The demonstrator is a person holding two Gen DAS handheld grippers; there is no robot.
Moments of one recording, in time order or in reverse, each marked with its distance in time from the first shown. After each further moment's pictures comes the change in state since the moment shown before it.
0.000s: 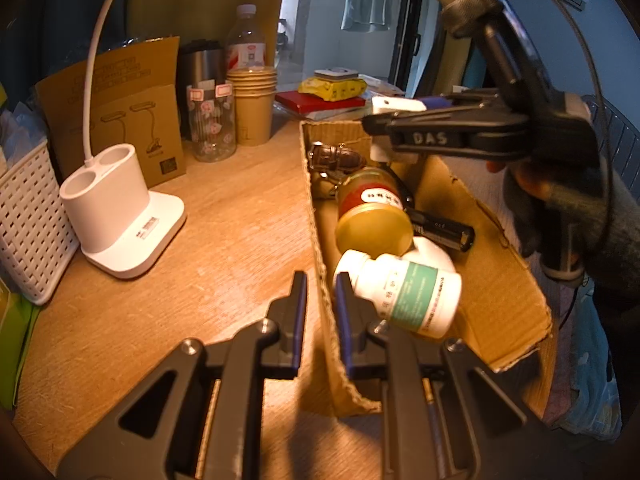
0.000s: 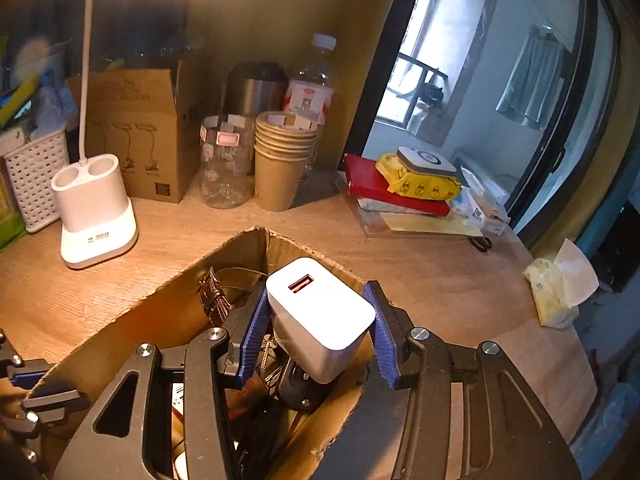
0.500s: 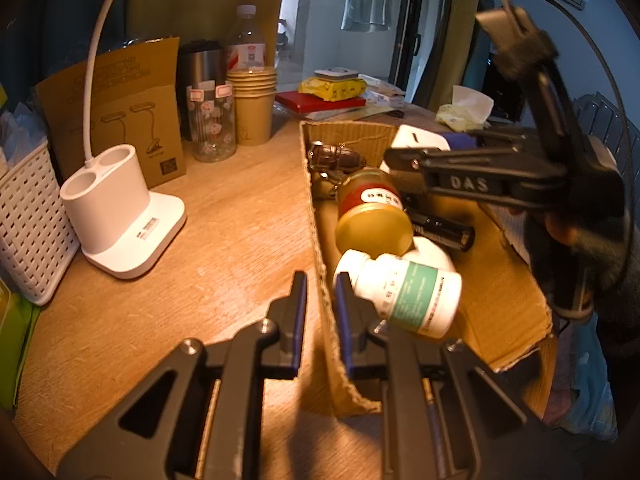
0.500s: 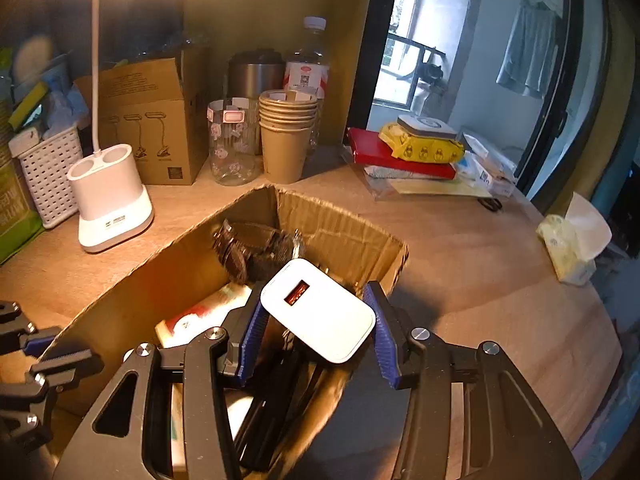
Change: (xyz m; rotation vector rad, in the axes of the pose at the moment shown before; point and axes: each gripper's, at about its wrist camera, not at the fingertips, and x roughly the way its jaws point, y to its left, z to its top) left arm 0.000 -0.001 0.000 0.000 0.000 0.000; right arm -0.014 -0.003 -0.033 0.092 0.031 0.062
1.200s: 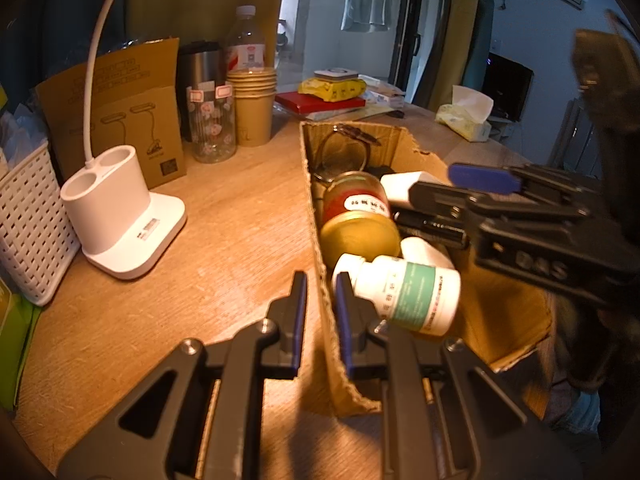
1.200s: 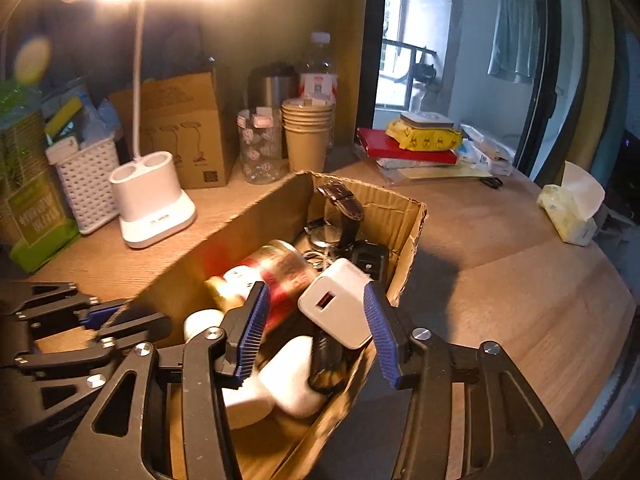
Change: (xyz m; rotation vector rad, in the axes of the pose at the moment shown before) left arm 0.000 -0.002 -0.001 0.005 -0.003 0.003; right arm -0.045 0.028 -0.031 0.089 -0.056 0.039
